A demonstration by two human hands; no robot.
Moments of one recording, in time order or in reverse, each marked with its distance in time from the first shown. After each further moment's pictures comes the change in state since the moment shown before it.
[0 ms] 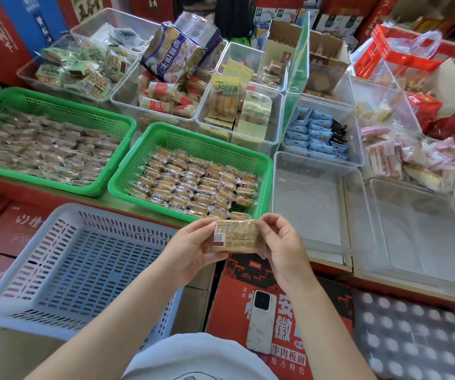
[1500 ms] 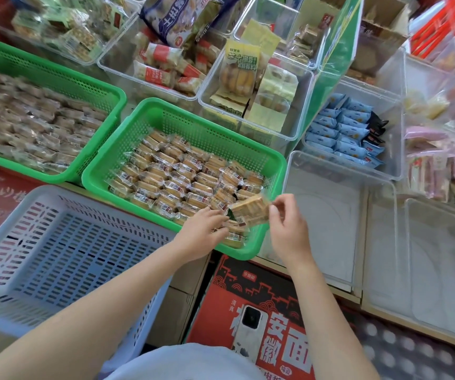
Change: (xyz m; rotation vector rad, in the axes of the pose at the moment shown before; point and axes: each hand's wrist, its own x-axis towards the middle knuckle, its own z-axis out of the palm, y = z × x) left_hand 0.160 -0.013 -0.024 1.551 0.066 0.098; right_hand 0.155 0.013 -0.038 -0.818 0.077 -0.334
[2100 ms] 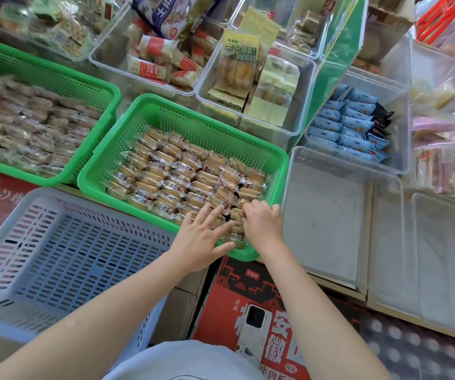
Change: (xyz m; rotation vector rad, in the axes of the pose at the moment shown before) left_hand 0.011 -0.025 0.024 0.595 -0.013 0.117; right_hand 0.036 0.028 0.069 -0.765 -0.260 -0.210
